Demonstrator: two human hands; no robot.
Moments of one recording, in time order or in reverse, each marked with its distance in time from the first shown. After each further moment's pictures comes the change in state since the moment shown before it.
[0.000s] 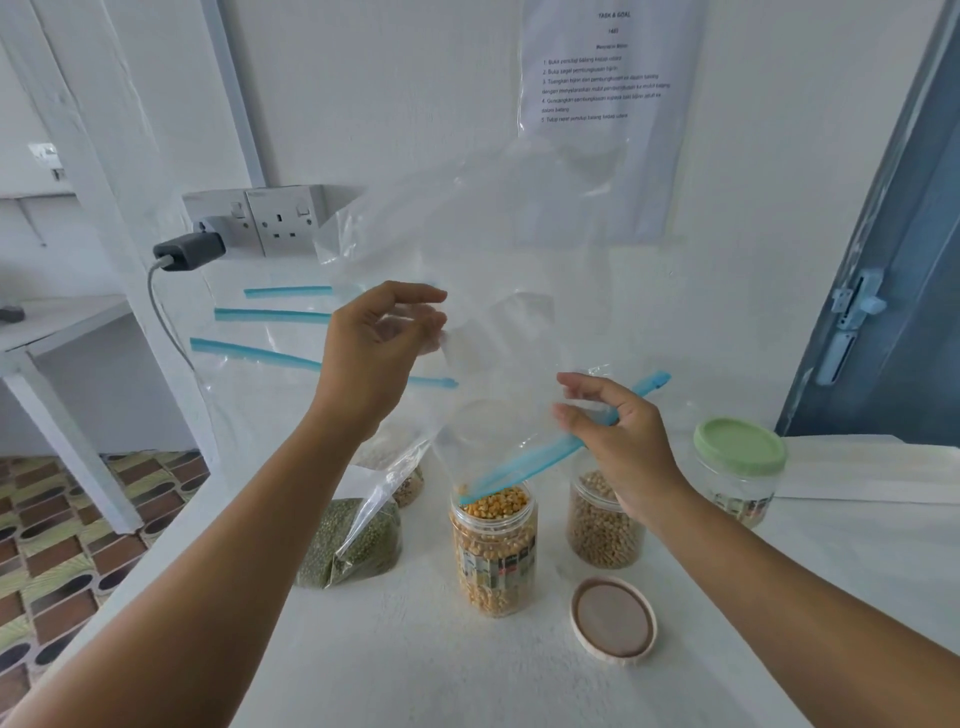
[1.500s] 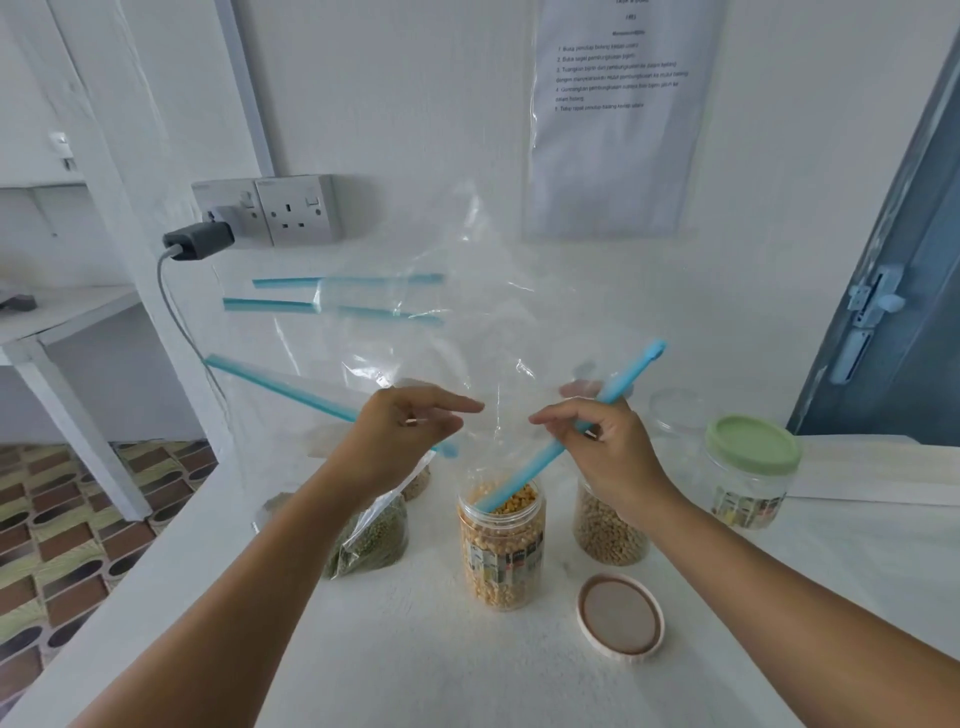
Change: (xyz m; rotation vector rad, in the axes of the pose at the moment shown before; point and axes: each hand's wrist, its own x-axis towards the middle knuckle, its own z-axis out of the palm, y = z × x) left_hand -0.049 -0.046 -0.011 0.201 -0.308 -0.208; right_hand -0.007 0.009 0.013 -0.320 -0.150 -0.132
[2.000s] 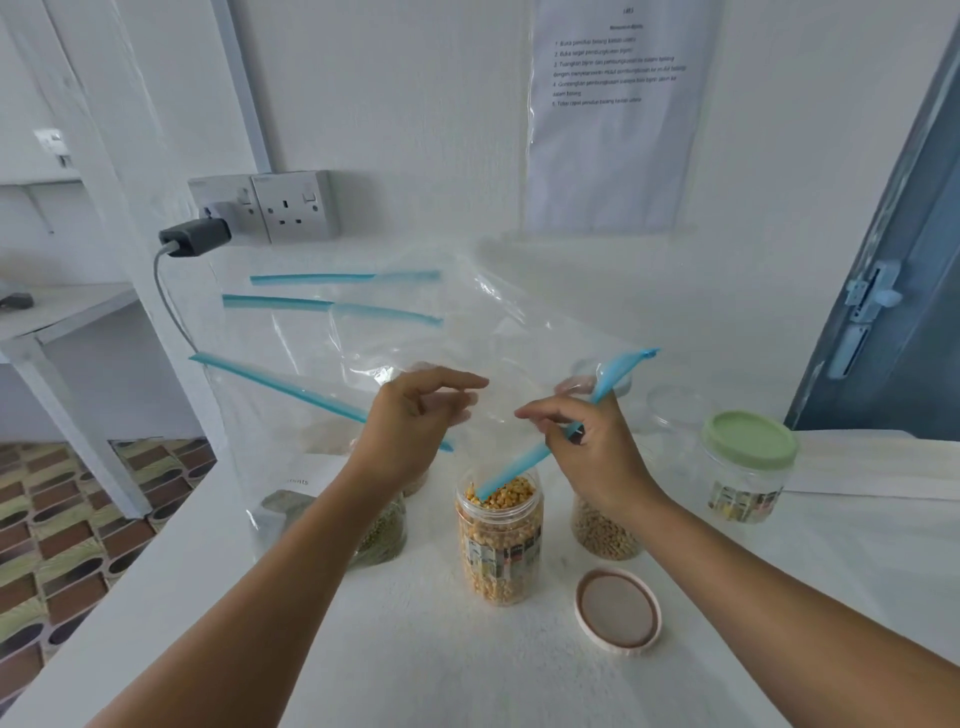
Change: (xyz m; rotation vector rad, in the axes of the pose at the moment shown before) left_hand 0.006 0.003 0.022 -0.198 0.112 0.064; right_hand -0.004 -0.006 0.009 -0.126 0.013 -0.092
